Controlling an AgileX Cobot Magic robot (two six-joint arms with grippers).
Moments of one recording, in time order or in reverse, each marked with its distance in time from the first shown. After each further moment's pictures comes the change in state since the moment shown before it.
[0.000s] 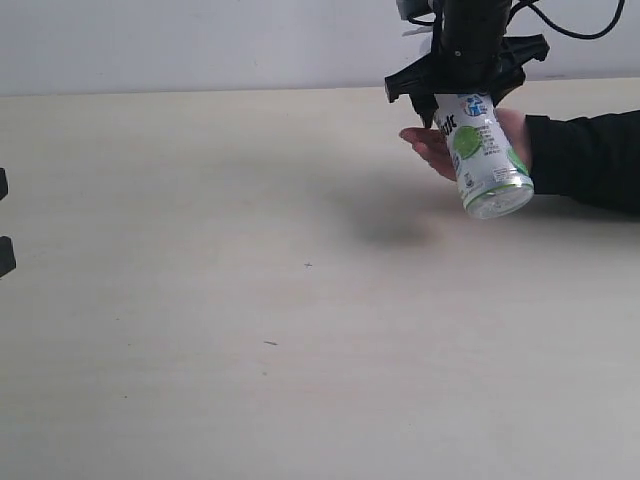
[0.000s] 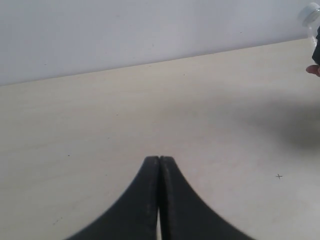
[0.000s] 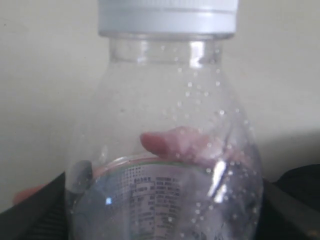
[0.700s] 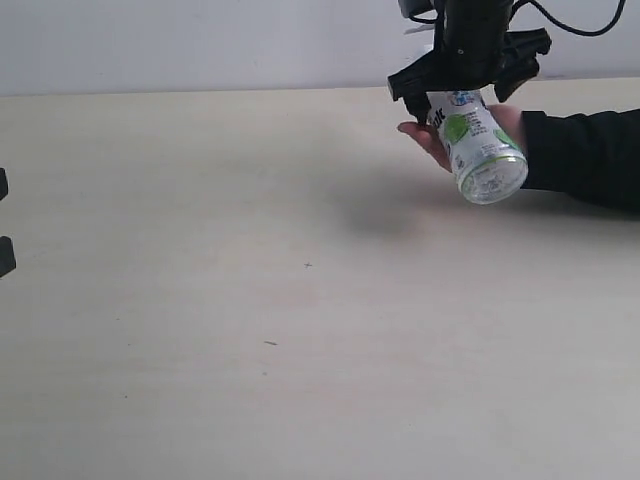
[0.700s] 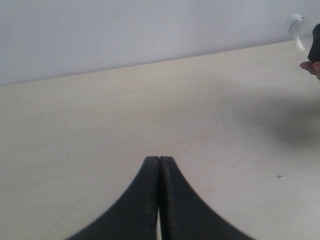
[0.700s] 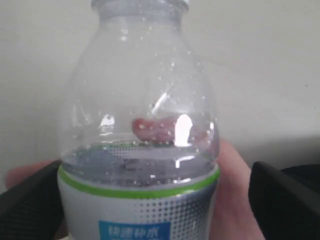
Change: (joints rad) left arm 0.000 0.000 0.000 0.000 0.000 0.000; right arm 0.000 0.000 0.000 -0.034 -0.017 -0.005
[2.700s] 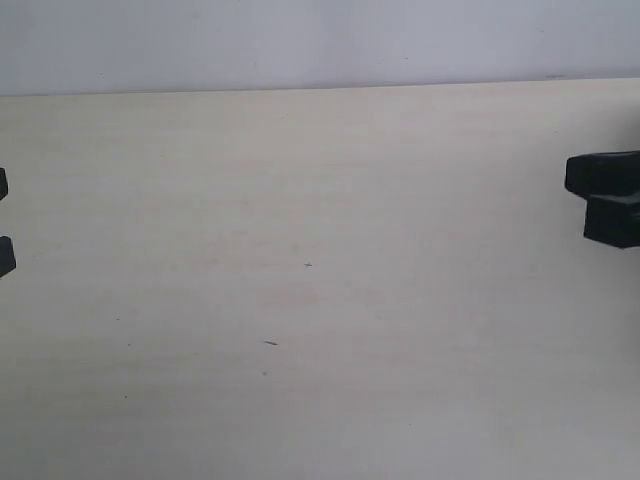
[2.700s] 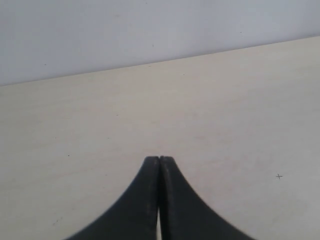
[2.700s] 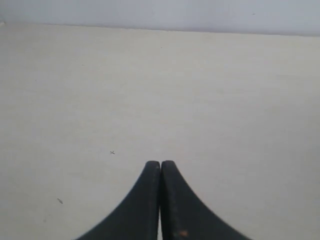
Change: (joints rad) left arm 0.000 0.000 0.000 0.000 0.000 0.000; right arm 0.000 -1.426 1.394 0.811 -0.708 -0.604
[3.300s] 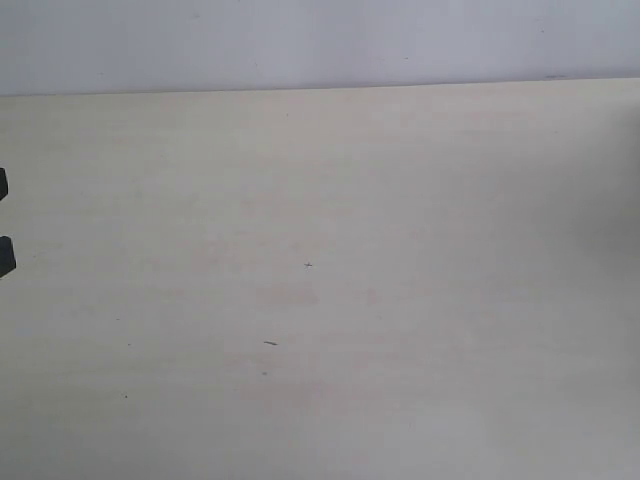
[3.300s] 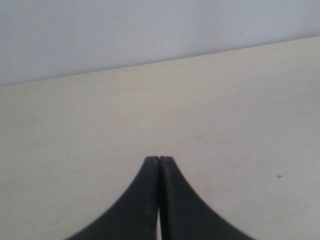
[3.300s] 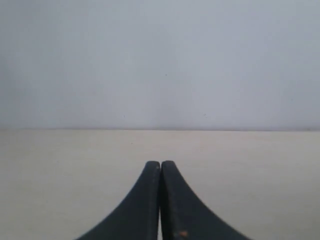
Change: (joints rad) left arm 0.000 0.000 0.000 0.000 0.000 0.000; right arm 0.000 -0.354 0.245 0.021 -0.337 -0.034
